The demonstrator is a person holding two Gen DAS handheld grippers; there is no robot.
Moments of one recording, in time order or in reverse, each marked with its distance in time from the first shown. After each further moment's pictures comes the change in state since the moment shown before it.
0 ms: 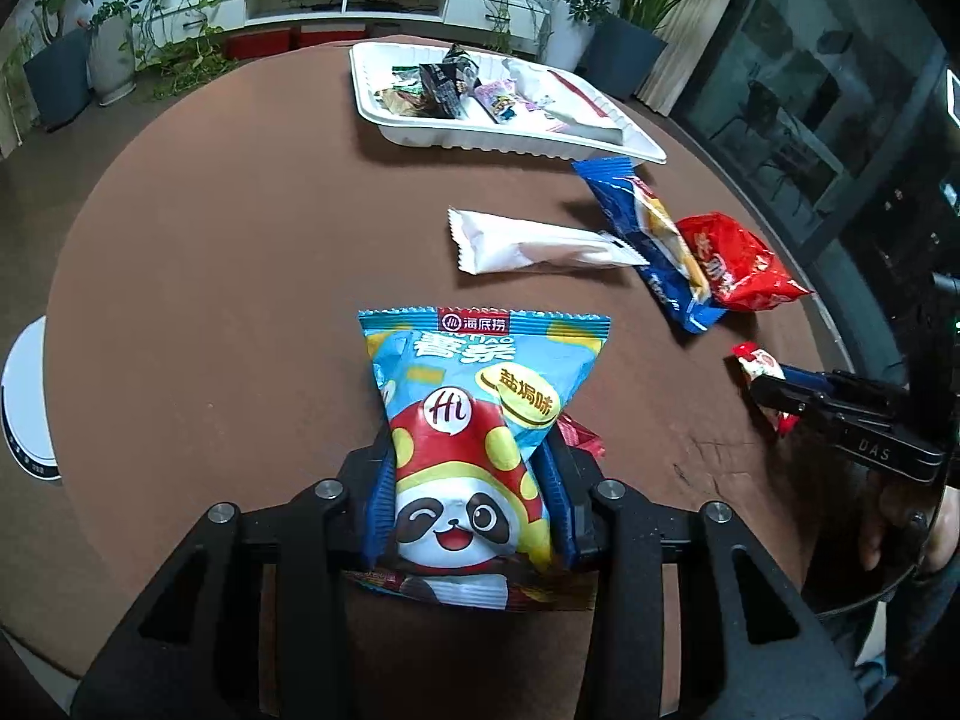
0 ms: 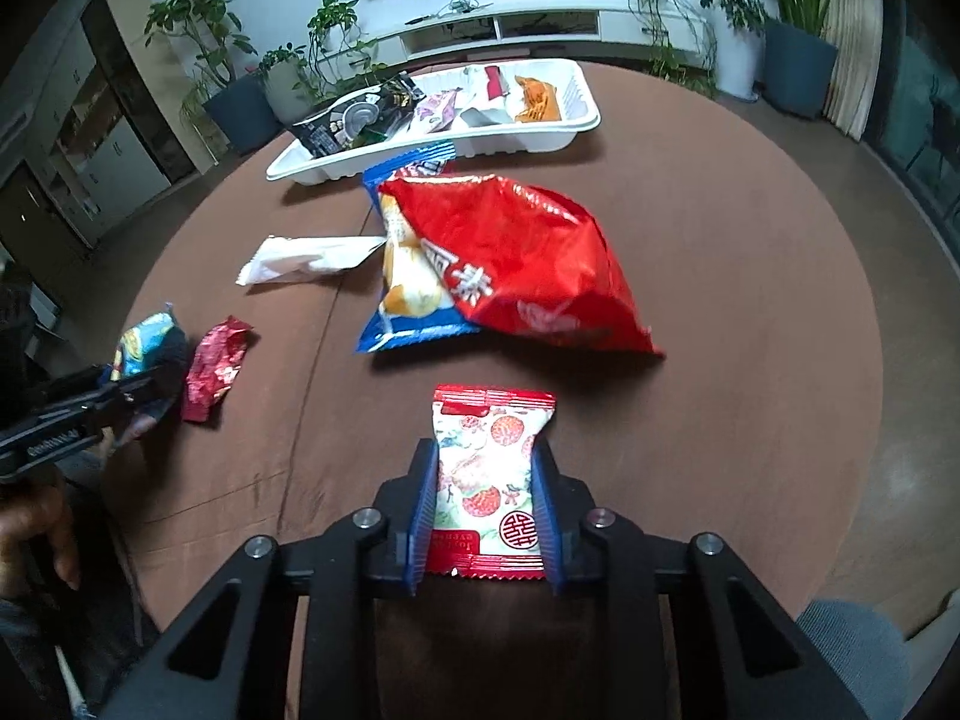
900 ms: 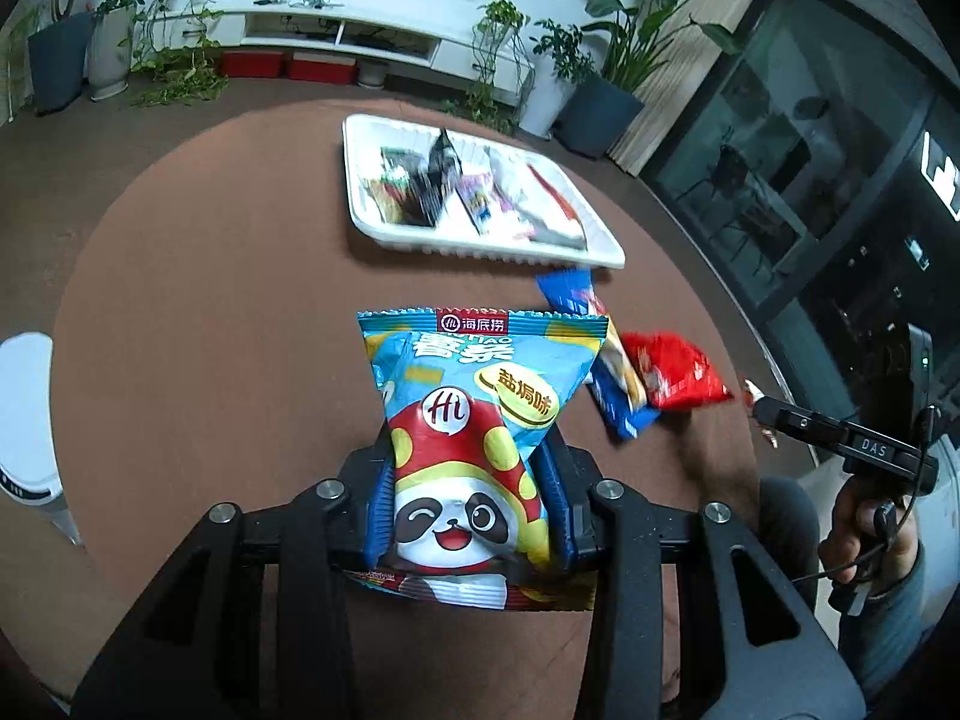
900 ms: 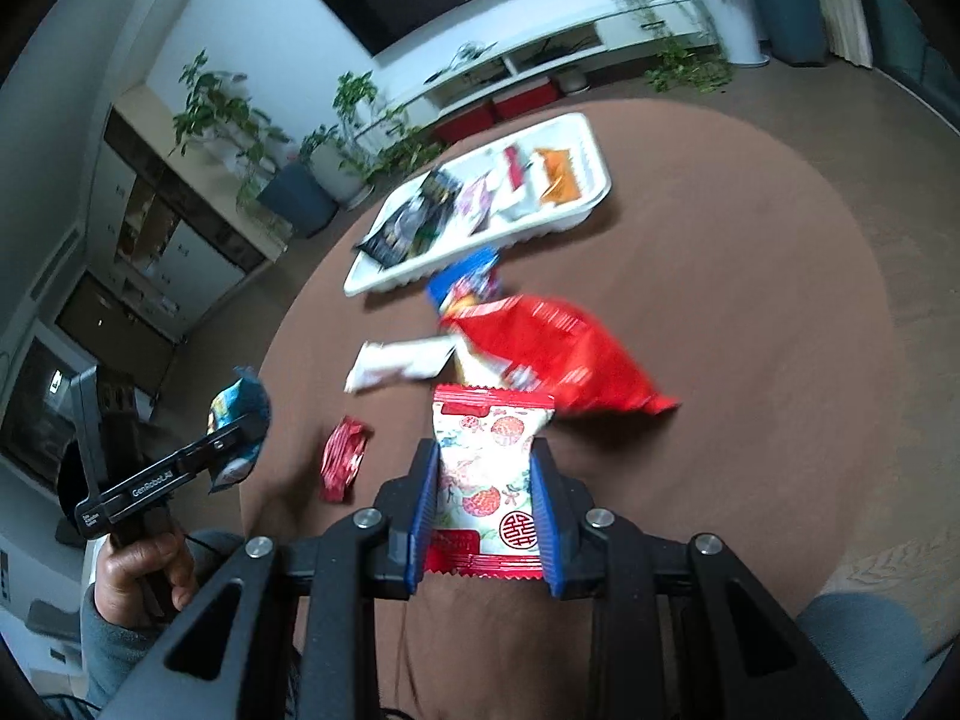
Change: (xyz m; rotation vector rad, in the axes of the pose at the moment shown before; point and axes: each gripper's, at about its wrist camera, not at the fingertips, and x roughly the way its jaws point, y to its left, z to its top) left arm -0.042 0.009 0.045 -0.079 -0.123 -0.110; right arm -0.054 -0.038 0.036 0.182 -0.117 0.239
